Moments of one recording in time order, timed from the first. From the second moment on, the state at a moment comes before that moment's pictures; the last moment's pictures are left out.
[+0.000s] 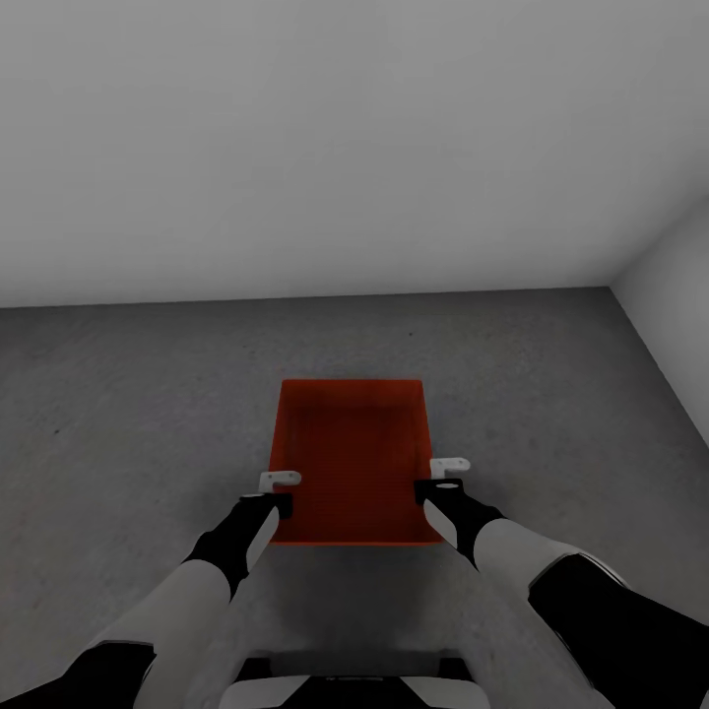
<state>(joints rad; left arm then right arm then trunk) -0.81 -0.14 0.01 -0.48 0.03 0.39 0.24 -1.02 0.12 0.55 -0.10 -0.51 0.12 -0.30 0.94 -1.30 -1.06</state>
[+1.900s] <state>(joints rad) -0.81 -0.14 0.01 -0.47 0.03 0.39 0.24 -1.02 0.12 0.55 -0.10 -0.51 0.12 -0.30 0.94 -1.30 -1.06</state>
